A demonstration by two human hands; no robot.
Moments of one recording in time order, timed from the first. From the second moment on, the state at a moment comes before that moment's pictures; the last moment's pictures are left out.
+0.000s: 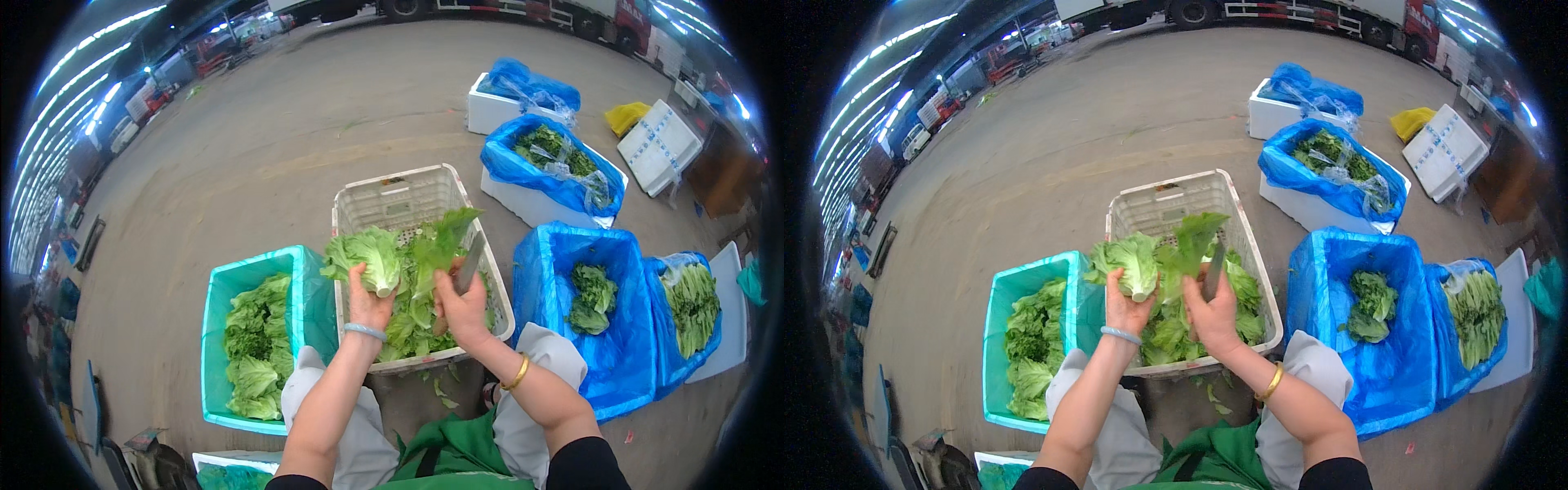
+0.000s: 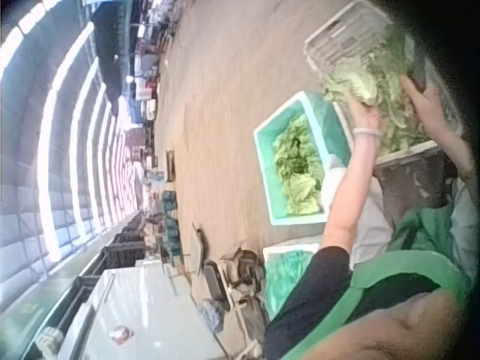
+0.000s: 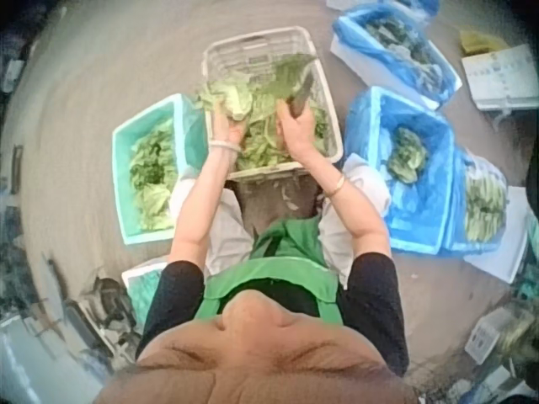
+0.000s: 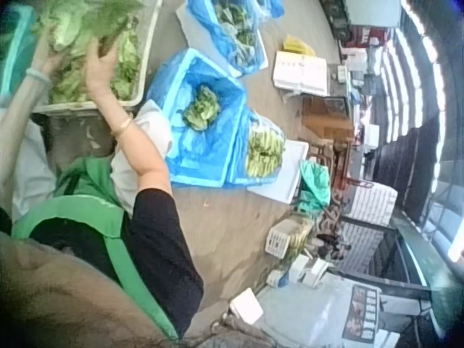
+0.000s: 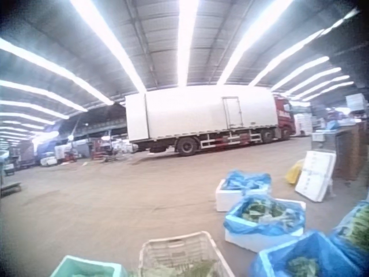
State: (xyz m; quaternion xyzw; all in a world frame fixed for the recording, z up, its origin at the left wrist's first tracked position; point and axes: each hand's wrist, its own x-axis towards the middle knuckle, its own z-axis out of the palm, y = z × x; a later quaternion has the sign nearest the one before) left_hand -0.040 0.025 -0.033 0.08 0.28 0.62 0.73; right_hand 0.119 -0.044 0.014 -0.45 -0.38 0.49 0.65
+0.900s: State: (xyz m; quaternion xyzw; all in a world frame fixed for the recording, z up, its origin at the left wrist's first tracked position) left_hand -0.059 -0.005 0.009 0.21 0.18 0.50 0.82; right_hand 0.167 -0.011 0.019 -0.46 -0.52 0.37 0.62
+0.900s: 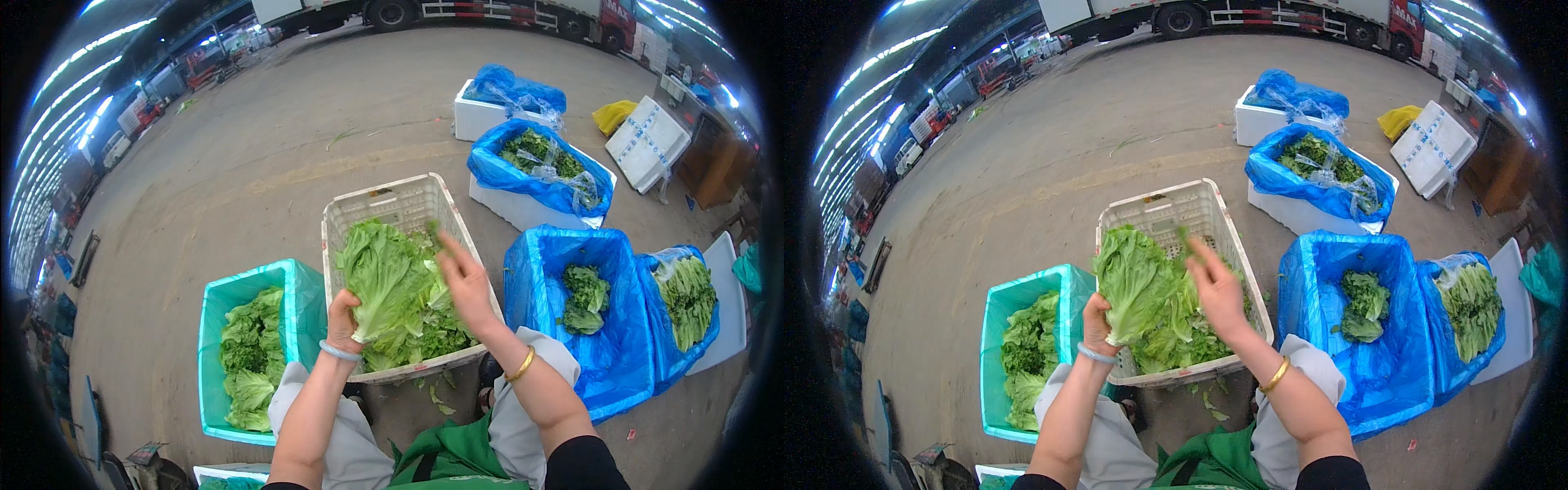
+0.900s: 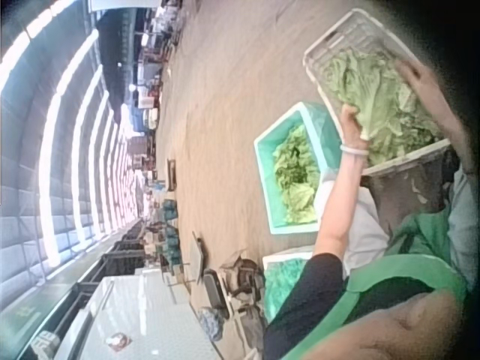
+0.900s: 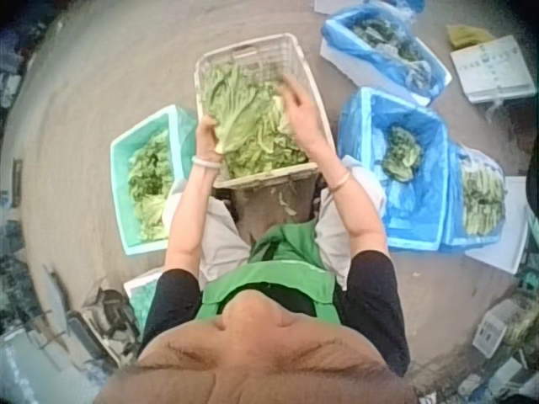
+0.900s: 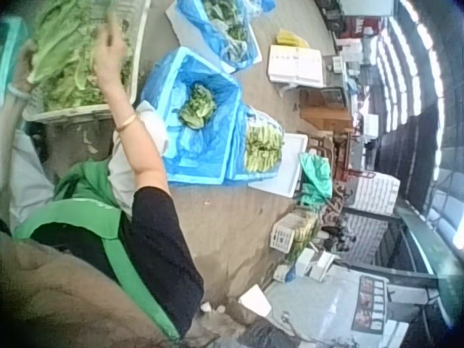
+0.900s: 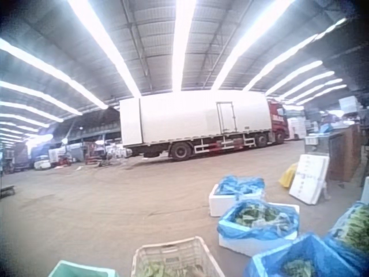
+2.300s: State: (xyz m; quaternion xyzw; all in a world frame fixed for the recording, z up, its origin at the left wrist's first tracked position) left_hand -0.060 -0.039 0.030 0.76 0.51 0.39 -0.03; right_hand 0.182 -0.012 0.038 -0.53 -0.54 0.22 0.61
